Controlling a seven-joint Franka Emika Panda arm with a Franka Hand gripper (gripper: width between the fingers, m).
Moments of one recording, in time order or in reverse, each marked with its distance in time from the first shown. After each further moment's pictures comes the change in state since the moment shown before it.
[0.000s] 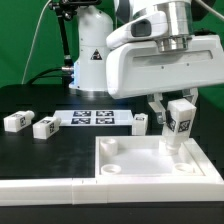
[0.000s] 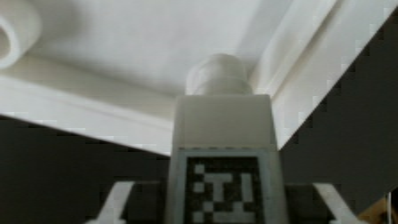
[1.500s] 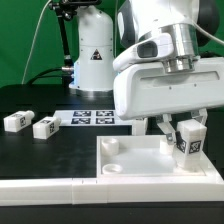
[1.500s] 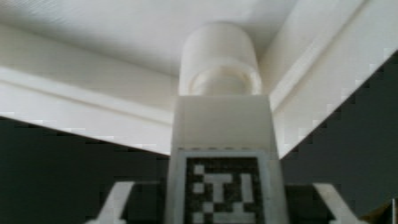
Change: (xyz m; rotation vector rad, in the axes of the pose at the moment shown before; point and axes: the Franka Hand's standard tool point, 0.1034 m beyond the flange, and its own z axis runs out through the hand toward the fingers) arm 0.008 -0.007 0.029 -0.022 0.108 -0.019
